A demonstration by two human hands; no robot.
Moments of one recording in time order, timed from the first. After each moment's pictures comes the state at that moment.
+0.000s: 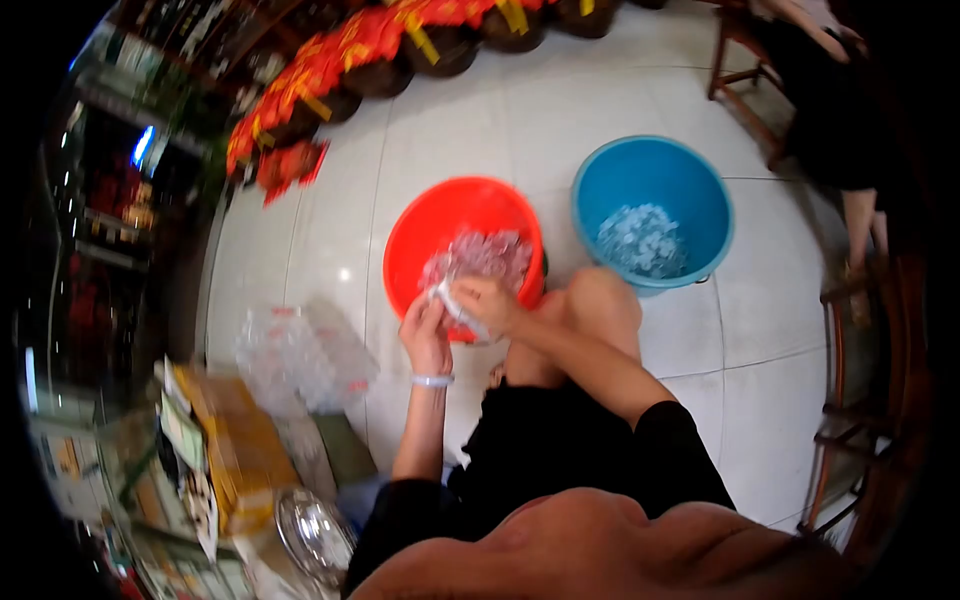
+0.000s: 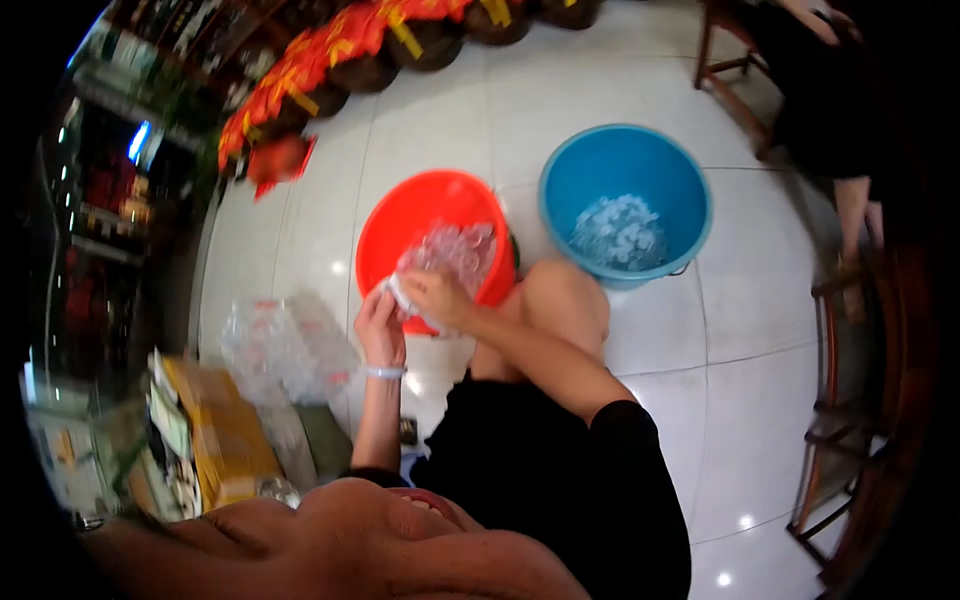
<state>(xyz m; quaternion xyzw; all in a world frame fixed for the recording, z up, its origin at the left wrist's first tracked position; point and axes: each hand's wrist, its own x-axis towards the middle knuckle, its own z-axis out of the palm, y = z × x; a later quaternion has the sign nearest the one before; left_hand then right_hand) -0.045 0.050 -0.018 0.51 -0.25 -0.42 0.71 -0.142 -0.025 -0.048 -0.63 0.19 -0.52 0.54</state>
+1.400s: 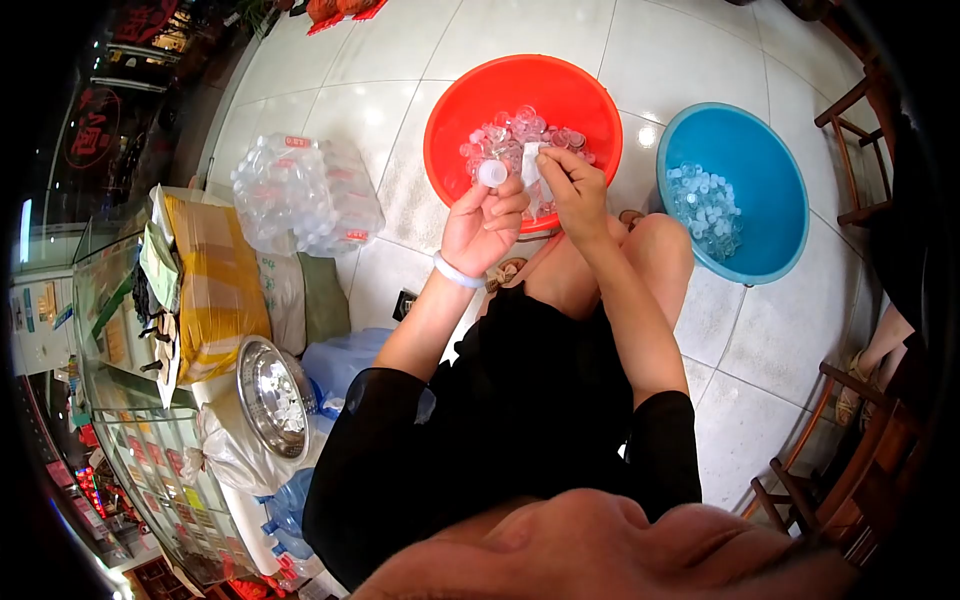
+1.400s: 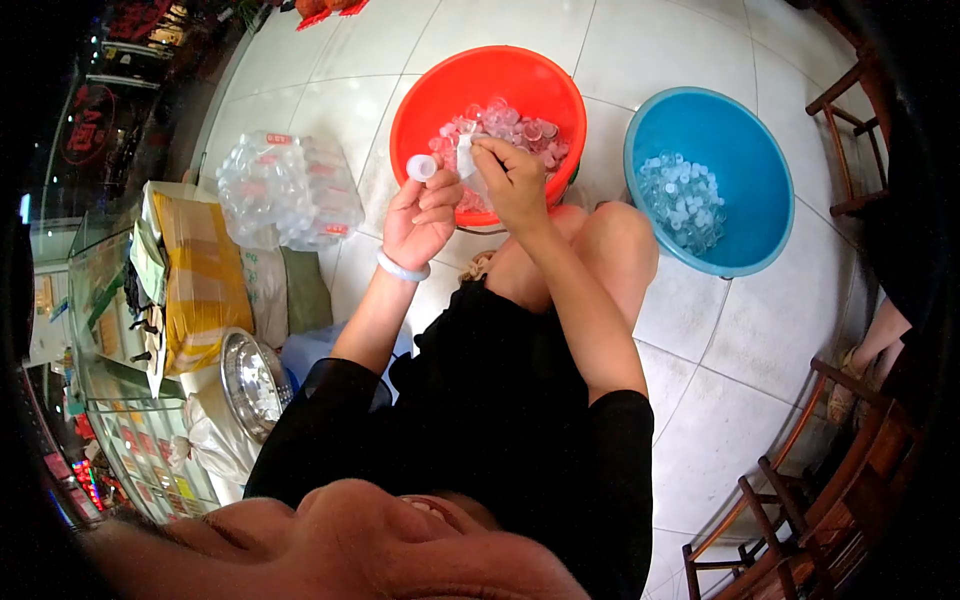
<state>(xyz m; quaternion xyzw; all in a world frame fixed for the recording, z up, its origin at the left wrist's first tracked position) -0.047 0.048 -0.009 -0.01 0.03 -0.74 0.68 -0.150 -0.041 -0.036 -0.58 0.27 -0.51 0.58</state>
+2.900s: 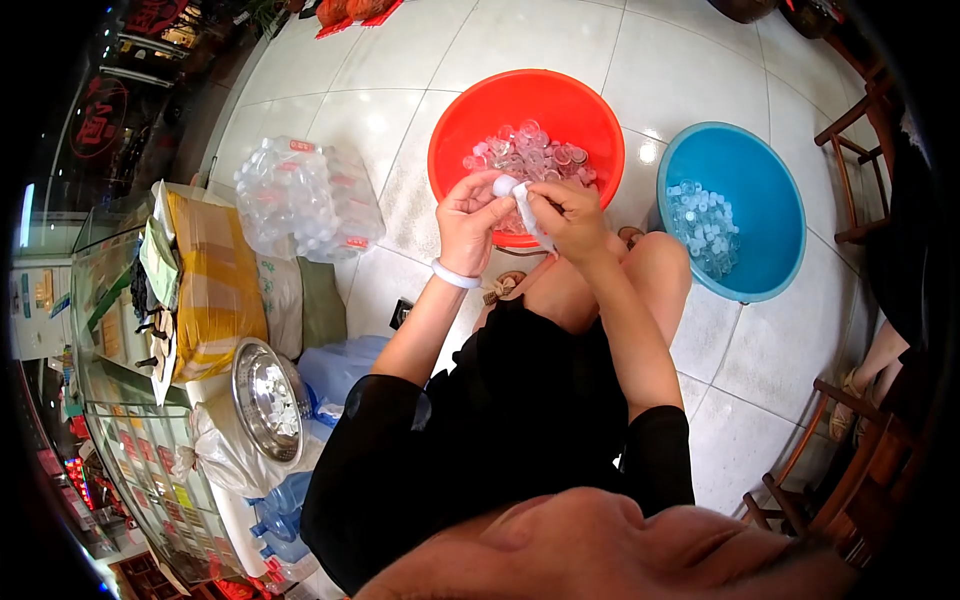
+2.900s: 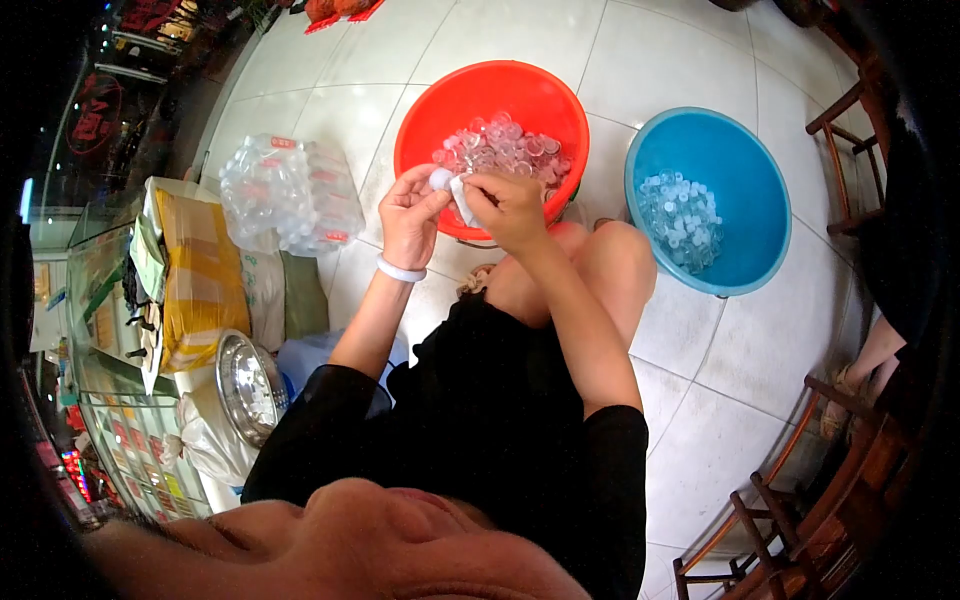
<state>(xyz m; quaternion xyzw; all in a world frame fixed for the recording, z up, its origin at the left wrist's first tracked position) -0.044 0.044 -0.016 0.44 -0.28 -0.41 0.75 -0.158 -0.039 -0.029 -0.67 0.19 -0.46 0.54</state>
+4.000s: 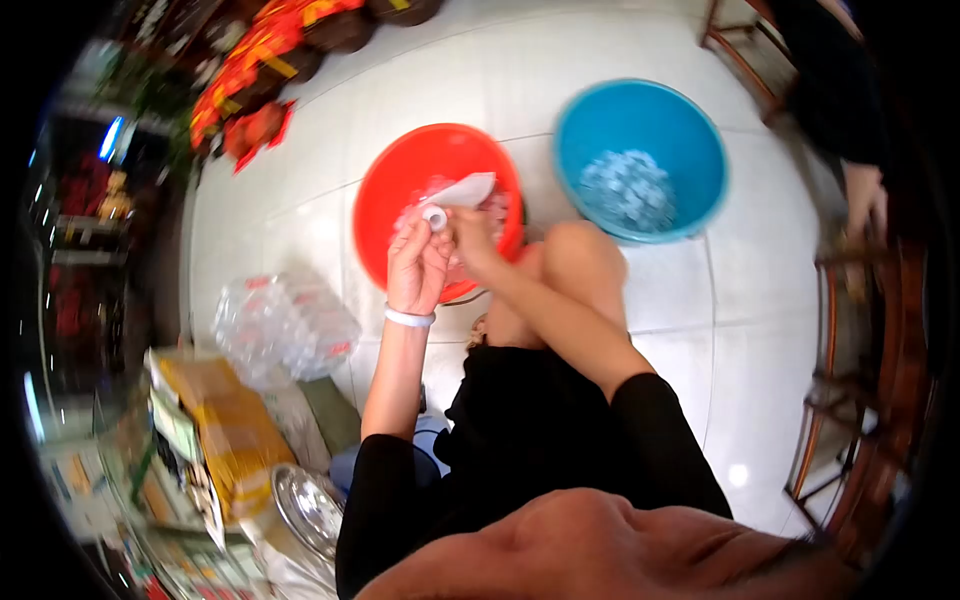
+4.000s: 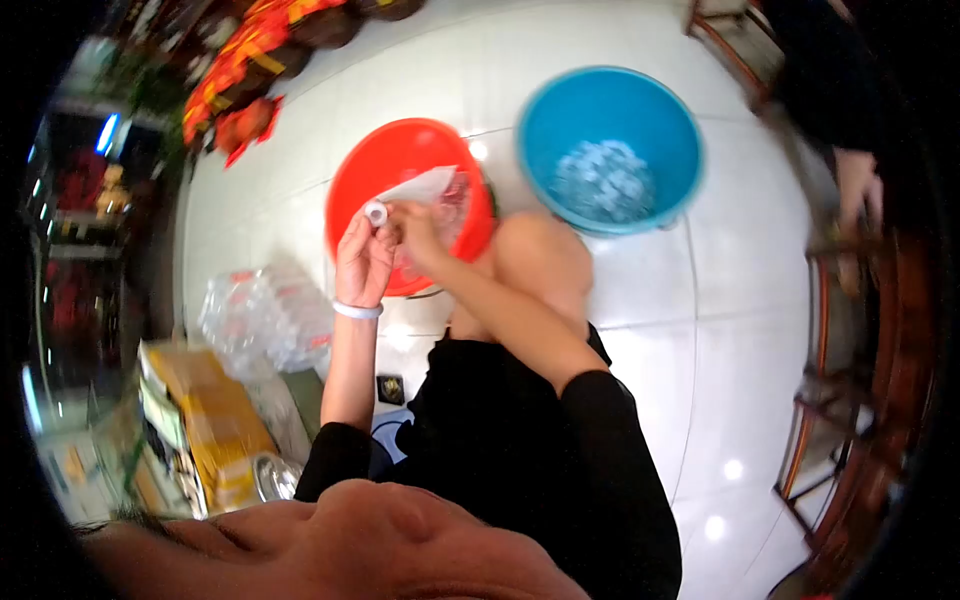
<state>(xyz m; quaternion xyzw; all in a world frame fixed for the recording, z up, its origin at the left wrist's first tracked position) -0.060 -0.001 0.001 0.33 -0.23 -0.63 0.67 -0.127 -0.045 -0.060 -0.30 0.24 -0.55 0.74</state>
